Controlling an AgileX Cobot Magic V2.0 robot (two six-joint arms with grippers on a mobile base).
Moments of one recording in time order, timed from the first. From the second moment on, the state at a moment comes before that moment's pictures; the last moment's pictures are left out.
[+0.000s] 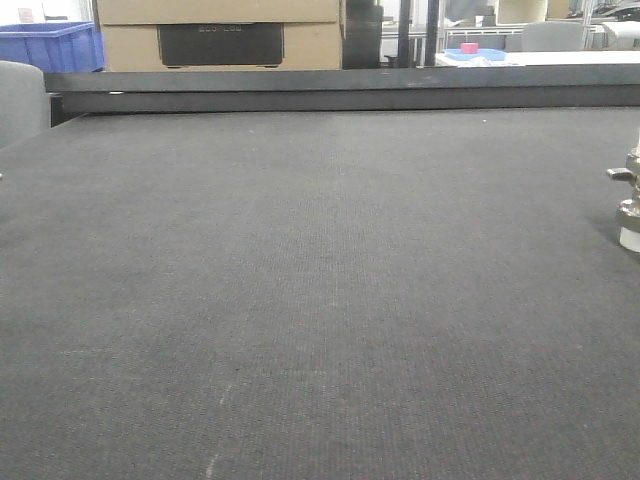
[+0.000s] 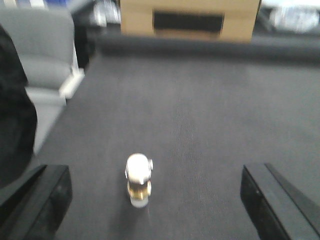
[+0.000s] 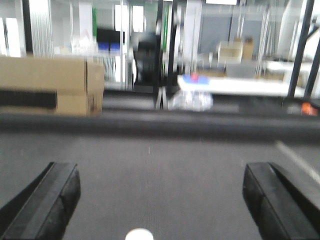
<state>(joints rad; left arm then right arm) 0.08 0.61 -0.87 -0.01 0.66 -0.02 -0.01 0.39 -0.60 0.11 0.27 -0.09</state>
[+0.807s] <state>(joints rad) -0.03 0.74 -0.94 -0.01 0.74 -0.02 0.07 1.40 -1.35 0.09 1.11 -0.17</state>
